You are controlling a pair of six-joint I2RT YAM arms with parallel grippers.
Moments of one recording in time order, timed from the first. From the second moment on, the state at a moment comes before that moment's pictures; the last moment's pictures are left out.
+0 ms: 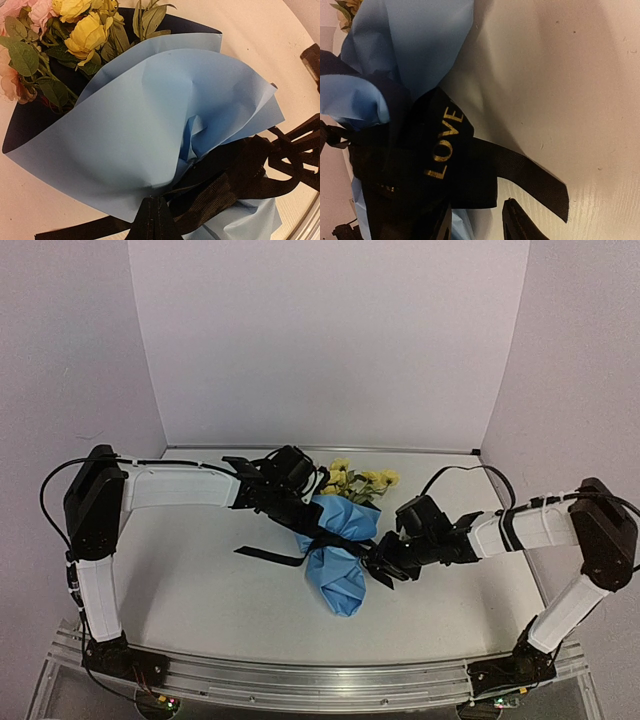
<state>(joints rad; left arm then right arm) -0.90 1.93 1.46 -0.44 0.00 -0.29 0.76 1.60 0.79 -0.09 -0.10 1.07</state>
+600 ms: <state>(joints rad) -0.90 1.93 1.46 -0.44 0.00 -0.29 0.76 1.68 0.81 -0.04 -0.08 1.10</state>
